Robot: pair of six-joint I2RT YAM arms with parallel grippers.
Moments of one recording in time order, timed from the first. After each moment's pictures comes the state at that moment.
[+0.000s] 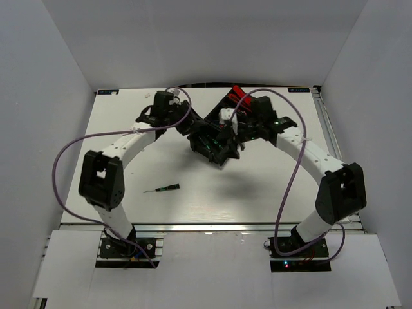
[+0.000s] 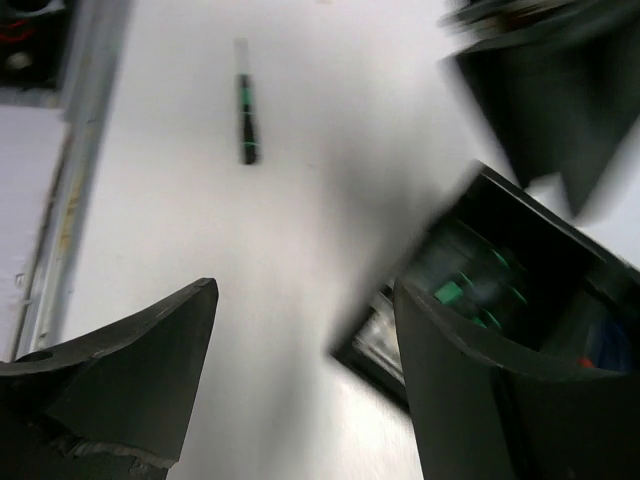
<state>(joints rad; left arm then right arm) -0.38 1.79 1.37 -0.21 0.43 -0.93 0.44 1.56 1.29 -0.47 -1.00 -0.70</state>
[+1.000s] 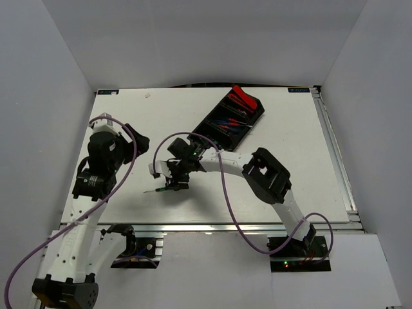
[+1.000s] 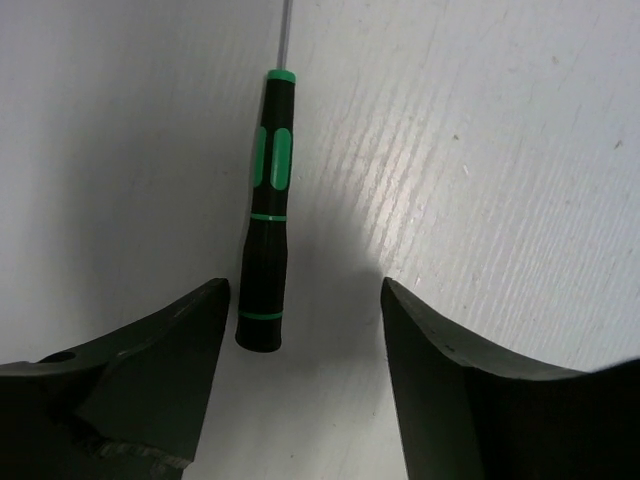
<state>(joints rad) -0.15 0.80 0.93 -0.53 -0.04 -0.60 1.02 2.20 1.64 -0.42 -0.48 -0.79</state>
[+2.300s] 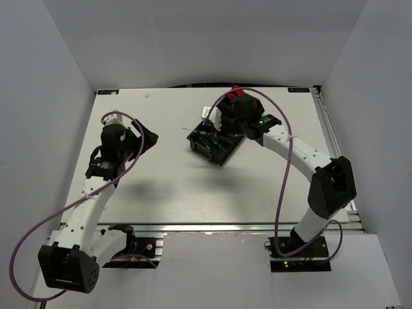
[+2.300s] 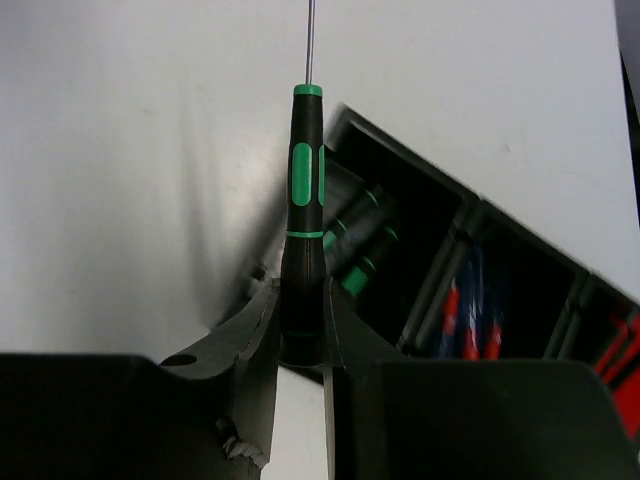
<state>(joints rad) -0.15 0.97 0.88 -0.38 0.01 -0.68 0.66 1.67 1.43 -0.46 -0.48 -0.76</state>
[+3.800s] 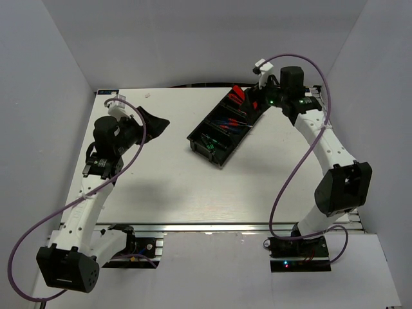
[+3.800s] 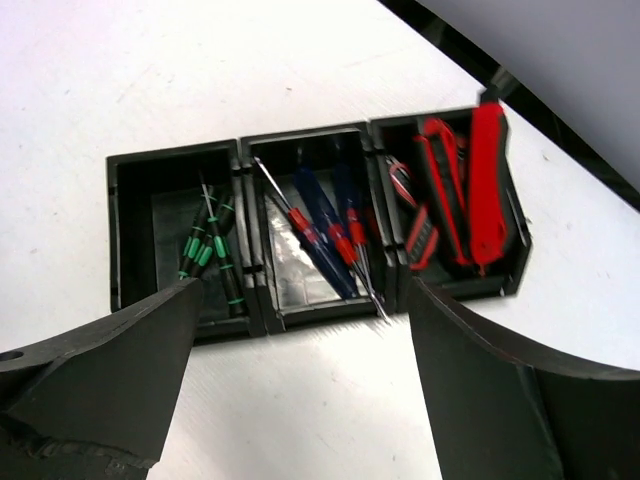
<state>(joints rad) -0.15 0.99 0.93 -0.16 0.34 -0.69 0.28 1.64 1.58 -0.41 -0.50 -0.28</state>
